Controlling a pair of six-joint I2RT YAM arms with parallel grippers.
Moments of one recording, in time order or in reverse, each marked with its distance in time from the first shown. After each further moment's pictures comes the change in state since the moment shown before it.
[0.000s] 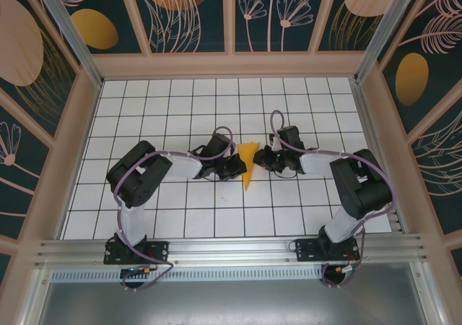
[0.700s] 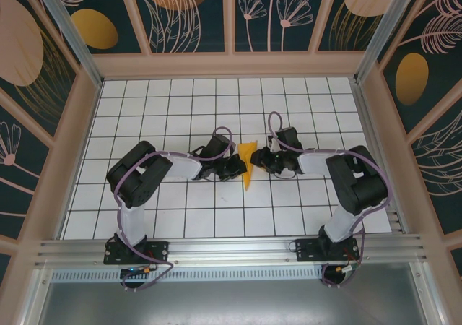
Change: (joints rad) left arm 0.000 0.000 -0.015 0.033 -0.004 -0.007; right arm 0.005 0.047 0.000 0.026 -0.006 -0.003
